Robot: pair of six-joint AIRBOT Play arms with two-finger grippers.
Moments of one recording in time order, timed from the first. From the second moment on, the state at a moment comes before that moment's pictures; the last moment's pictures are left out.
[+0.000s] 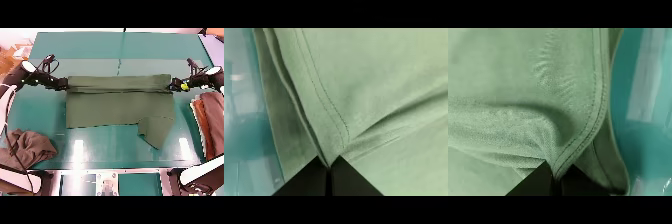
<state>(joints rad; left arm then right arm) 0.06 -1.68 1.38 1.02 -1.00 -1.21 -0.36 -1.82 1.49 -0.96 1.13 1.12</state>
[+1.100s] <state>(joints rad) 0.06 -1.59 1.39 1.22 -1.44 -1.53 -0.58 -1.50 1.21 -1.05 1.36 1.29</state>
